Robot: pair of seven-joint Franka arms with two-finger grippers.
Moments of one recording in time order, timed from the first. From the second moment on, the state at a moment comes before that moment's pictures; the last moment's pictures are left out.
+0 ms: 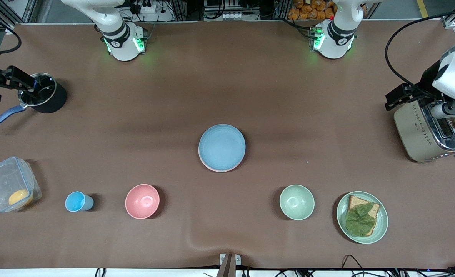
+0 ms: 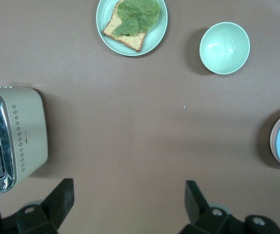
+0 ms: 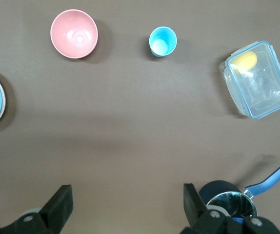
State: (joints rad) left arm 0.09 0.02 -0.20 -1.57 0.00 1.60 -0.22; right arm 0.00 -0.03 -0.02 -1.55 -0.01 1.52 -0.15
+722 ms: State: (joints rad) left arm 0.09 0.02 -0.19 -1.56 0.00 1.58 -0.18; right arm 0.07 -0.22 0.05 -1.62 -0.04 1.35 -0.16
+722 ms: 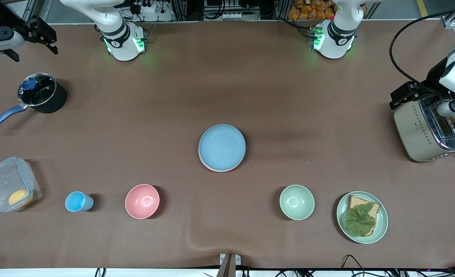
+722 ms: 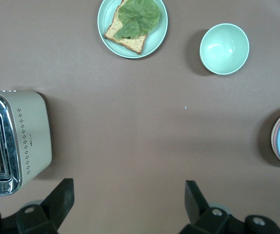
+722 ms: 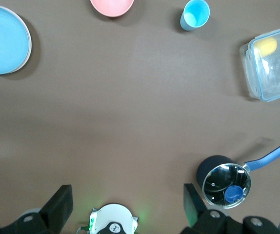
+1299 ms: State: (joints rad) left arm 0.08 0.02 -0.20 -1.56 0.00 1.58 -0.16; right arm 0.07 -0.20 0.04 -1.67 -0.04 1.51 -0.11
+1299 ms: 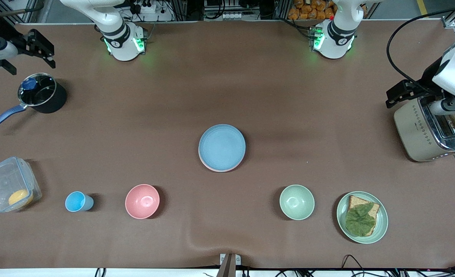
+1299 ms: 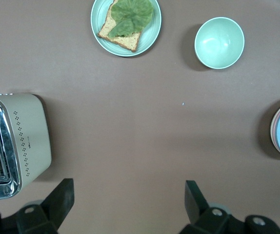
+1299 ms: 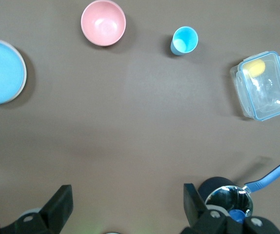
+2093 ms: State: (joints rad) left arm 0.09 0.02 -0.20 -1.56 0.00 1.58 -0.14; right arm -0.03 -0.04 0.02 -1.53 -0.01 1.50 -0.05
